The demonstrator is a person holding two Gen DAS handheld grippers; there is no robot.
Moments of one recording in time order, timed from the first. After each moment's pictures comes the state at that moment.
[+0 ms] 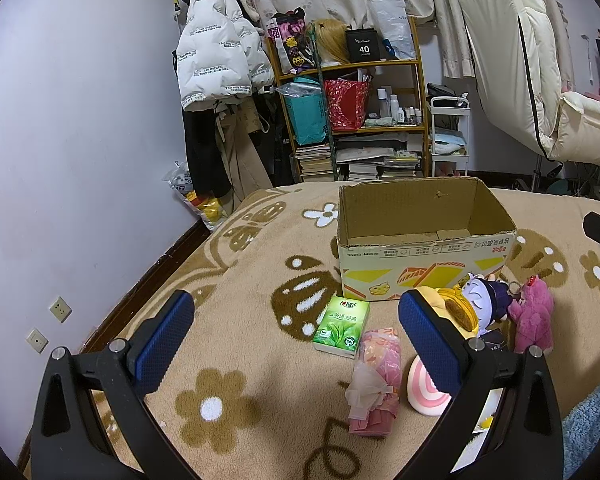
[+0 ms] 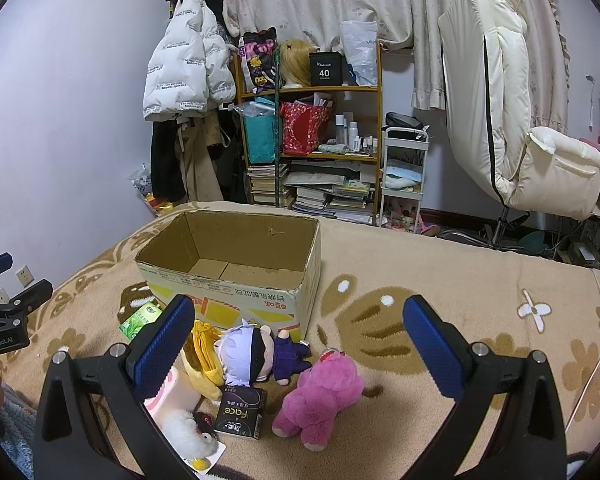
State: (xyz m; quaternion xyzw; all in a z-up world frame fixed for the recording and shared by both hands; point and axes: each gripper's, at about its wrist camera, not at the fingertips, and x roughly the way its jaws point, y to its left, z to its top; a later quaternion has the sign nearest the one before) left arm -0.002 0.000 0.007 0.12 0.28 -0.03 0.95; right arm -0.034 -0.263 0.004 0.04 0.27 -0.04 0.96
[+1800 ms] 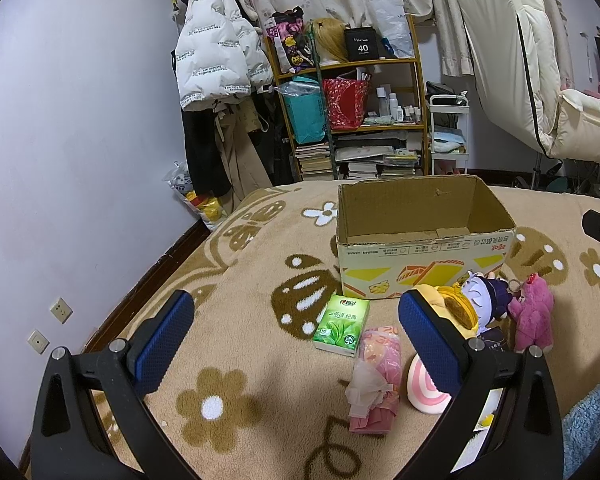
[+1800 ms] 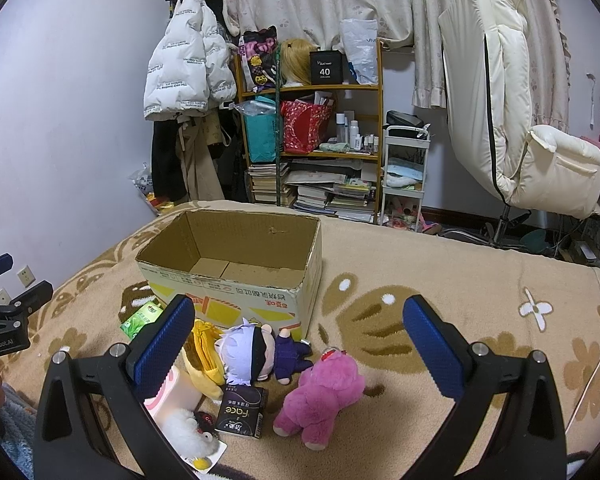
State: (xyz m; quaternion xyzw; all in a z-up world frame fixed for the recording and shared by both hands) left arm -0.003 0.002 0.010 0.12 0.28 -0.03 0.95; right arm -0.033 -0.263 0.004 0.04 0.27 -0.04 0.96
